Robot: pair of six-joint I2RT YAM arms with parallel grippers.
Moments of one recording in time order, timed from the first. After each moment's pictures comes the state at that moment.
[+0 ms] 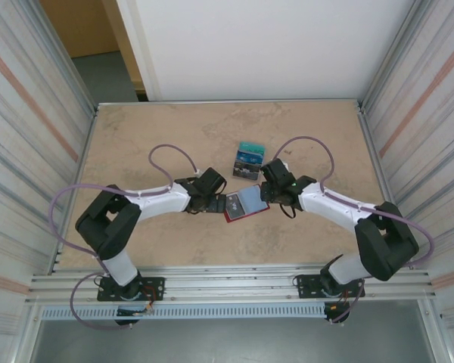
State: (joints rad) left arm -0.77 1.71 0.96 -0.45 -0.23 -0.62; right arm 0.63 1.43 0.84 -0.45 0.21 0.57
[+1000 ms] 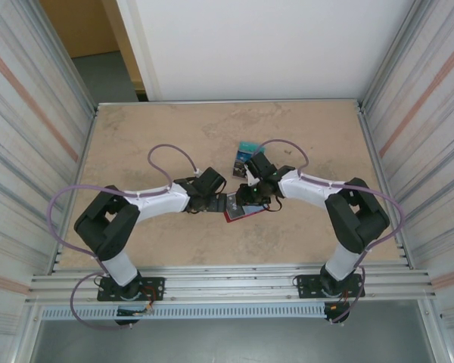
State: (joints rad) left arm -0.77 1.69 0.95 -0.43 -0.23 -0.63; right arm 0.65 1.71 1.02 -0.44 -0.26 0.54
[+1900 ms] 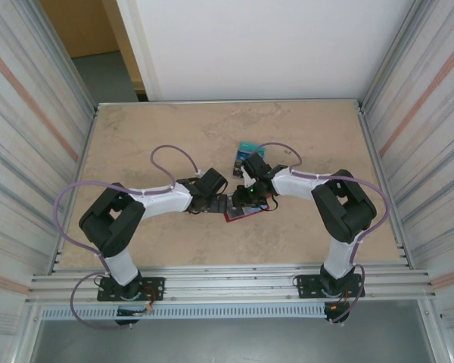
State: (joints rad) left arm -0.77 1.73 0.96 -0.42 -0.23 -0.63; right arm 0.64 1.82 1.05 -0.42 -0.34 0.54
